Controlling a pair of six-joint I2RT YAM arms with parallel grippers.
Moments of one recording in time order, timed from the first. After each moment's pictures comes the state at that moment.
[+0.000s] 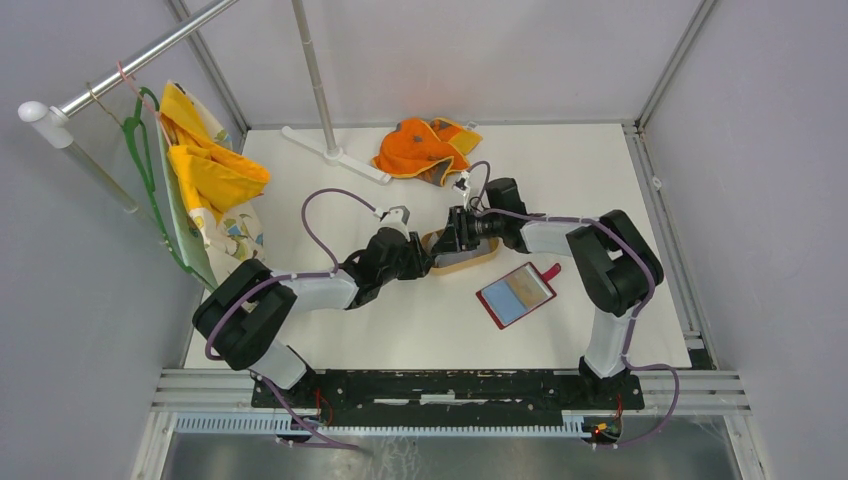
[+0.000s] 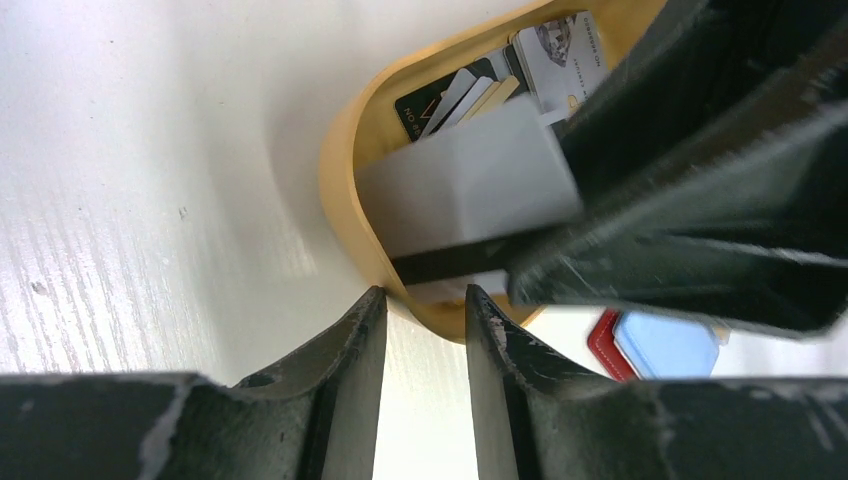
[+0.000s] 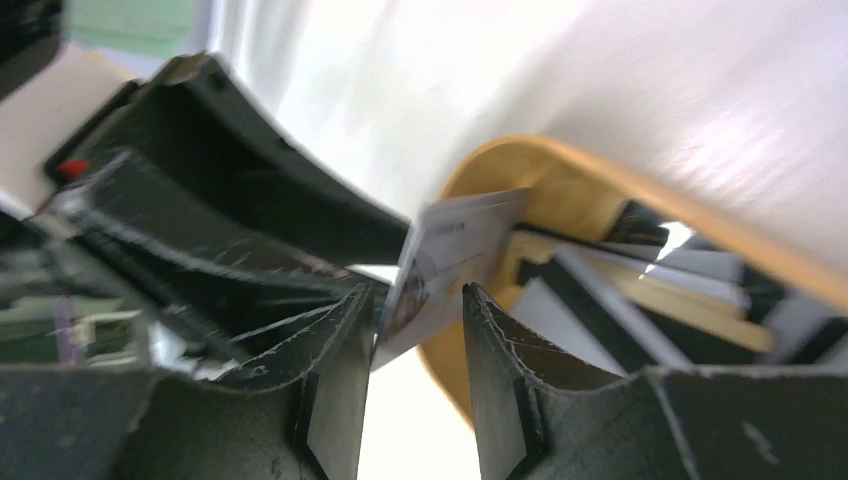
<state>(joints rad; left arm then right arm) -0.72 1.54 0.60 0.37 -0.08 -0.68 0.48 1.89 0.97 0.29 -0.86 0.48</state>
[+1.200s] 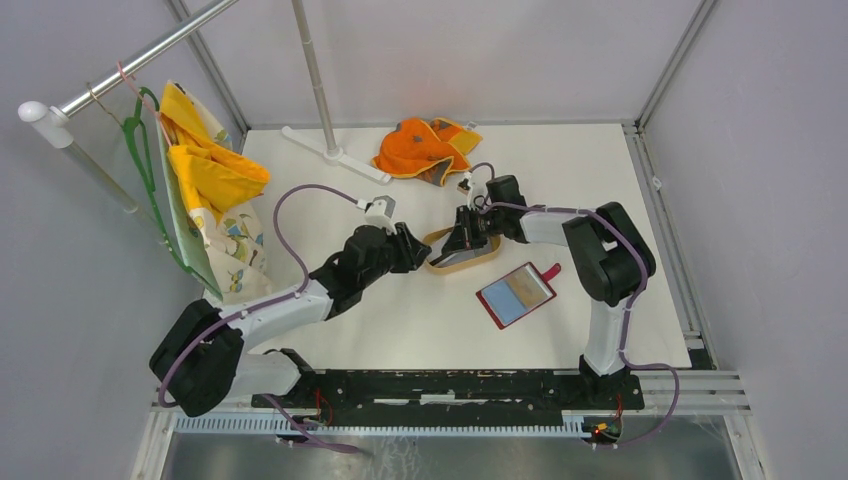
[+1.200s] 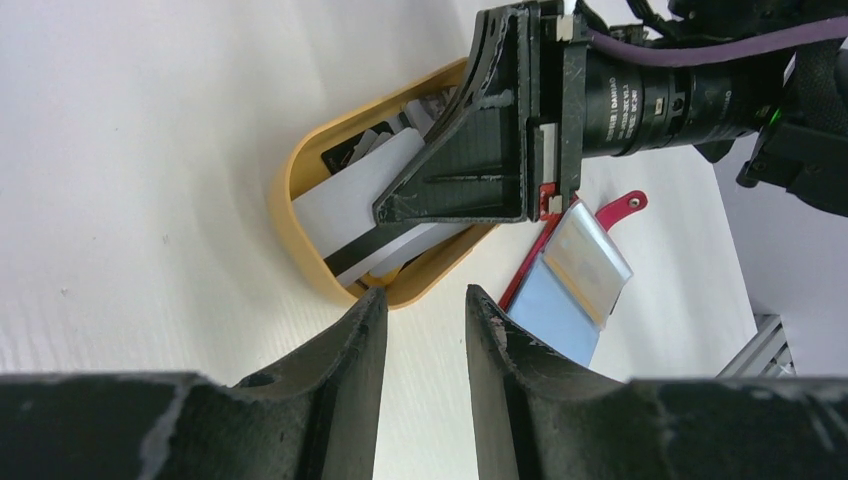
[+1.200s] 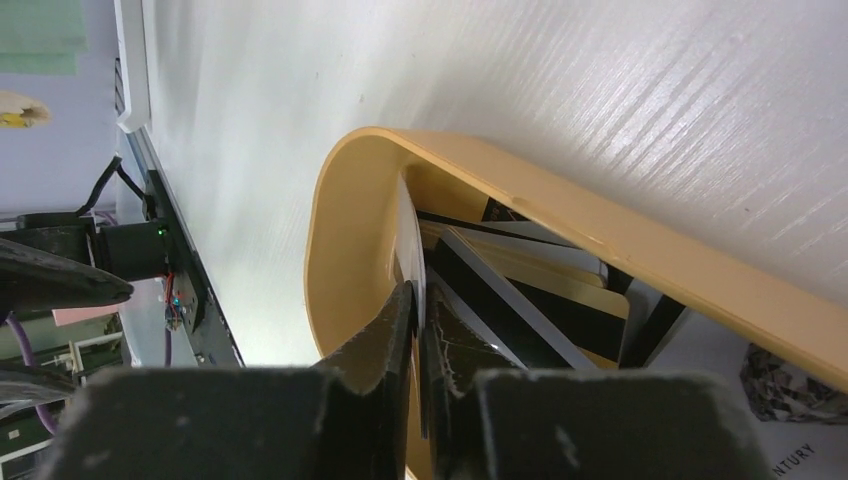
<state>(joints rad) -0.72 1.27 0.57 0.30 -0.07 -0.68 0.44 1.96 1.07 0.07 -0.76 0.36</state>
